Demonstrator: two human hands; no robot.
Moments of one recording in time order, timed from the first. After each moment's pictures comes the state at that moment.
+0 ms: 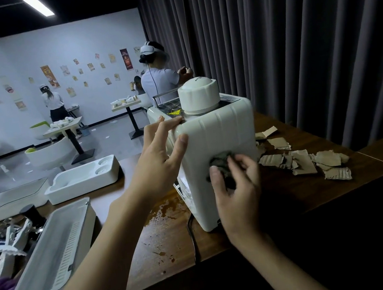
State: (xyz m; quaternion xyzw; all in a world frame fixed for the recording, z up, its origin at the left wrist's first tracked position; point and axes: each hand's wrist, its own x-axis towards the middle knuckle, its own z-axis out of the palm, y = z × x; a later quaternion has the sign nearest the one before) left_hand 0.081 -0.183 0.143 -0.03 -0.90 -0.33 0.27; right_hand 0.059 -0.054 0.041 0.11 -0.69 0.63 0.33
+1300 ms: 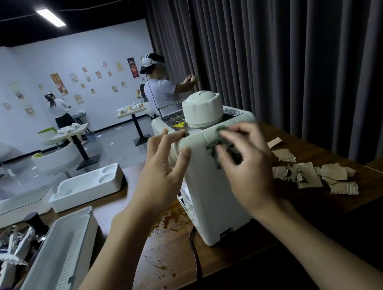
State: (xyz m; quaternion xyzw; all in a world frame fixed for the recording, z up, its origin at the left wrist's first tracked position) left_hand 0.083 -0.183 0.144 -0.05 -0.90 -0.34 0.27; right_hand 0.019 -0.024 0.111 0.24 -0.69 0.52 0.45
